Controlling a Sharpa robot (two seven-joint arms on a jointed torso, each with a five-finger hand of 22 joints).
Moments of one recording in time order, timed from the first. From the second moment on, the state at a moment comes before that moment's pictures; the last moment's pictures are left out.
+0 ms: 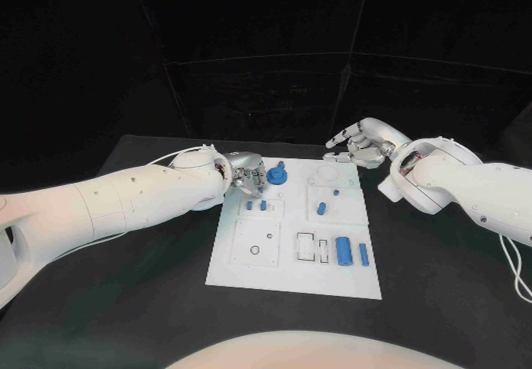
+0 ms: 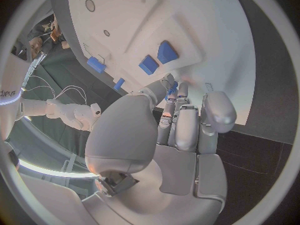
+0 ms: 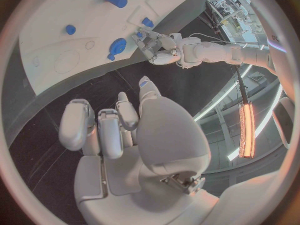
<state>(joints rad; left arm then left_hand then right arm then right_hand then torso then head) 1.20 -0.61 -0.09 1.21 -1.36 -0.10 -0.09 1.33 -0.09 0.45 -0.12 0.05 1.04 0.14 0.10 0.12 1.16 0.08 0.11 0.08 1.47 -0.01 1.34 1.13 0.12 1.41 0.09 1.12 1.17 1.24 -0.77 -0.03 1.41 -1.04 -0.32 0.00 1.38 -0.02 -0.09 0.22 0.27 0.87 0.16 0.15 0.07 1.33 0.07 1.21 1.24 1.47 -0.01 1.44 1.31 0.08 1.38 0.10 1.37 1.13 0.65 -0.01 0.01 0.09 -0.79</state>
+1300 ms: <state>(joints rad) 1.20 -0.74 -0.09 1.24 -1.20 -0.21 -0.05 1.33 -0.10 0.44 -0.11 0.05 1.01 0.15 0.10 0.09 1.15 0.09 0.11 0.09 1.47 0.00 1.34 1.10 0.12 1.41 0.10 1.06 1.13 1.23 -0.78 -0.03 1.36 -1.16 -0.27 -0.05 1.59 0.02 -0.08 0.22 0.24 0.97 0.15 0.20 0.07 1.03 0.06 0.46 0.53 1.47 -0.01 1.22 1.14 0.11 1.31 0.08 1.24 0.93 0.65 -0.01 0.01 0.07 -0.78</state>
